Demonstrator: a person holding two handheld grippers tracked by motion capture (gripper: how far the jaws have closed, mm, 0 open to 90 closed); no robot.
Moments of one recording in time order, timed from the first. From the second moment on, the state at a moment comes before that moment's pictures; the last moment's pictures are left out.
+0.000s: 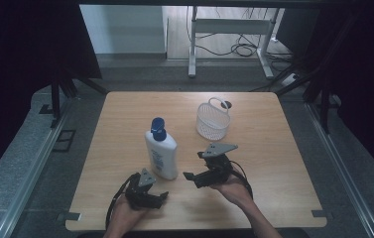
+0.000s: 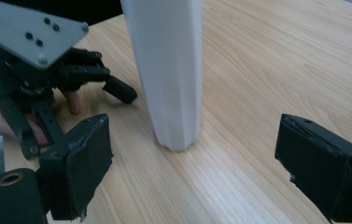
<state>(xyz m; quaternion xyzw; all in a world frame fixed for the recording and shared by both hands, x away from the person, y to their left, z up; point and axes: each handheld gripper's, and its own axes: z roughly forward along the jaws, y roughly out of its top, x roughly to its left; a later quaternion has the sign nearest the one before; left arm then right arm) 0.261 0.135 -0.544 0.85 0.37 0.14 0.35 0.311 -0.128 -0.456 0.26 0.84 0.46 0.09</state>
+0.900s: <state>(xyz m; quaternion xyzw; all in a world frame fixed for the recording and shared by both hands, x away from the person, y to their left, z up) 0.261 0.135 -0.544 0.85 0.37 0.14 0.35 0.334 -0.059 -0.439 0.23 0.85 0.46 0.09</state>
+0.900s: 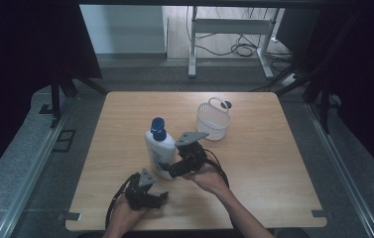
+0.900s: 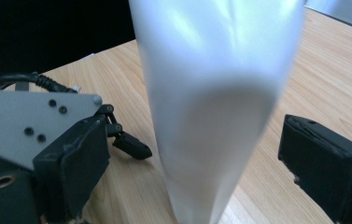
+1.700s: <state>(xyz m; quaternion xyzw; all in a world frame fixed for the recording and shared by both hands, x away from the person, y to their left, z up) 0.261 0.135 -0.543 0.85 0.37 0.14 0.34 0.342 -0.039 -0.443 0.23 0.85 0.46 0.12</state>
